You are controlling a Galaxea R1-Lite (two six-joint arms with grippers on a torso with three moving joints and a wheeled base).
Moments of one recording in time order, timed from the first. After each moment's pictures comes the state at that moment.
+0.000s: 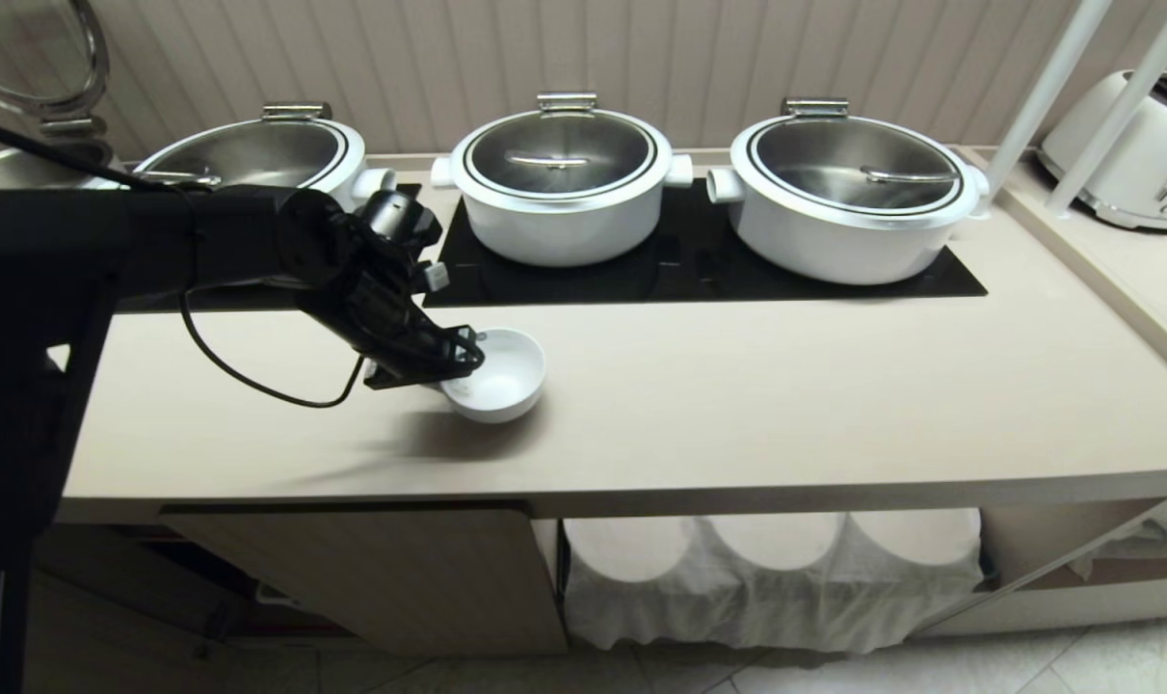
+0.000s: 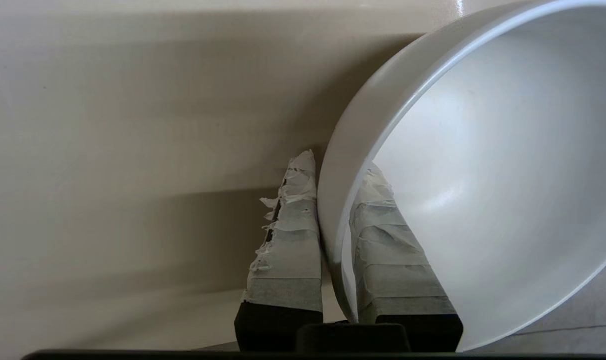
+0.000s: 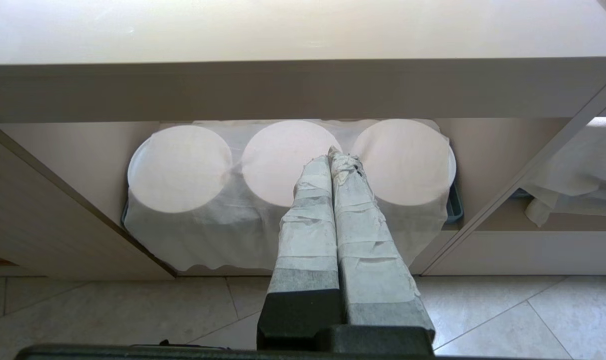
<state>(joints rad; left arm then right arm) -0.27 2.16 -1.90 0.76 -0.07 -0.28 0.00 0.00 0.00 0.00 -0.01 0.00</state>
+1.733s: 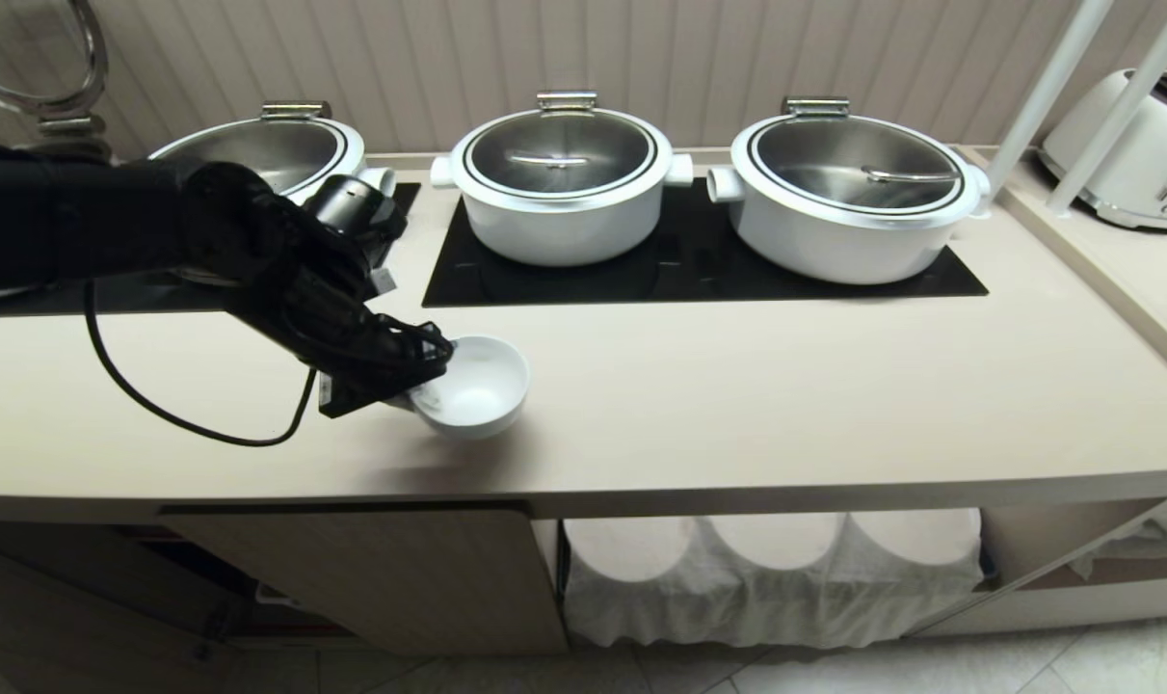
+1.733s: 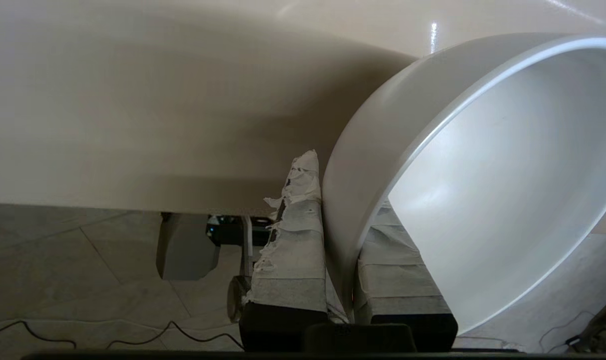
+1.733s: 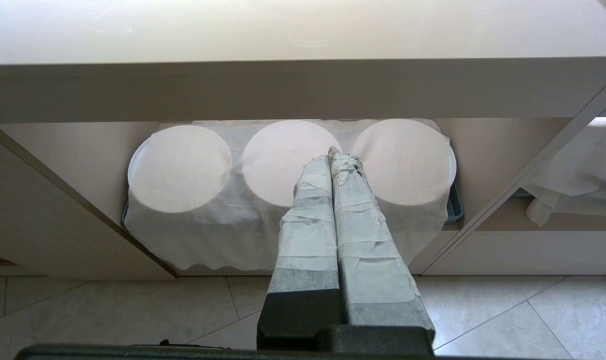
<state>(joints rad) -0.28 1.96 -1.69 0.76 -0.09 -0.56 0.00 0.00 0.00 0.00 -0.01 0.00</state>
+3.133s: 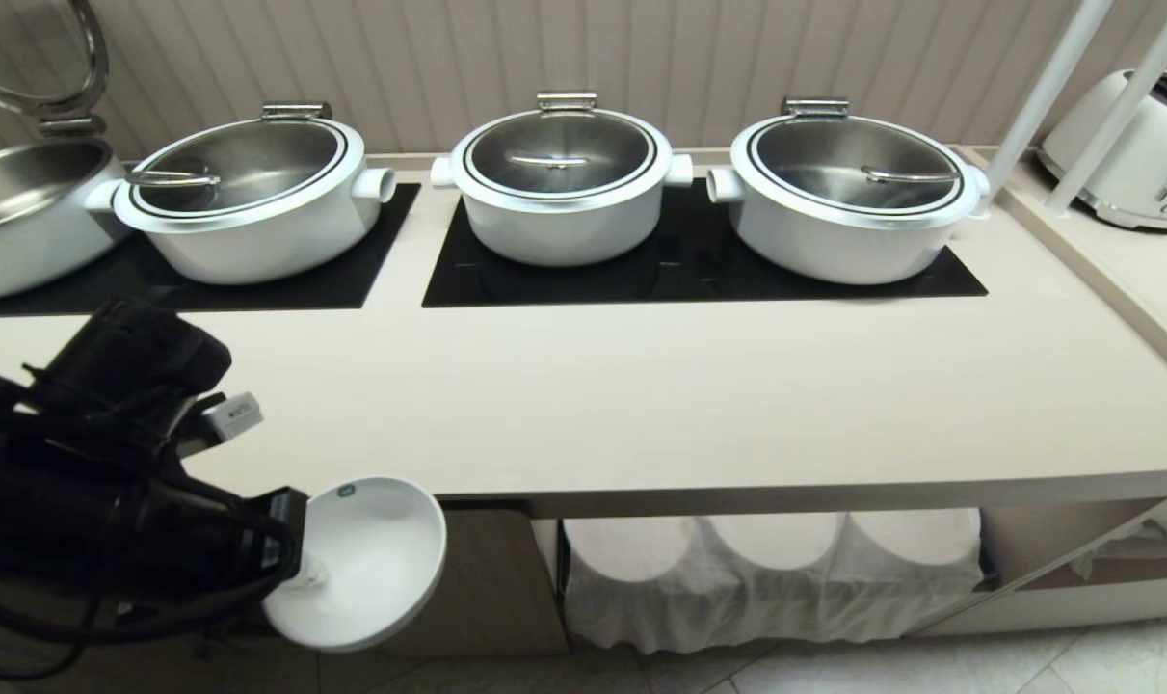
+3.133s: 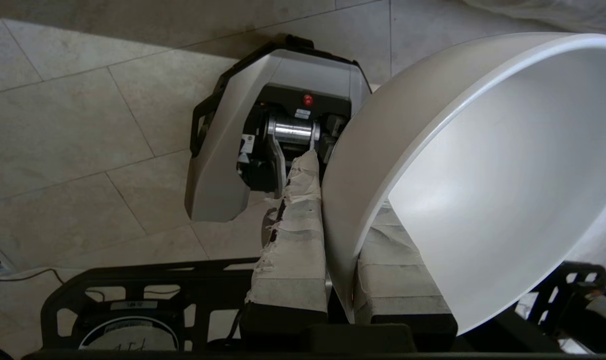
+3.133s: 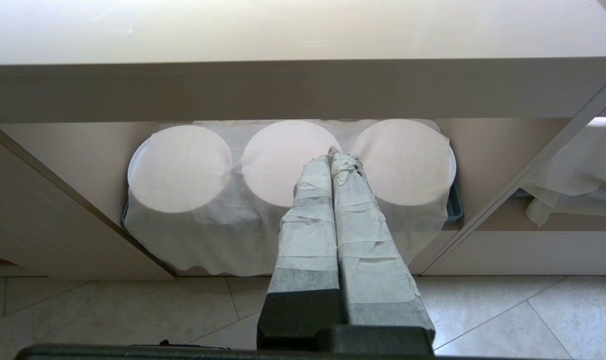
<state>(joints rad) -0.31 1.42 -0.94 0.61 -0.09 -0.55 0.00 0.00 0.00 0.00 -0.01 0.00</state>
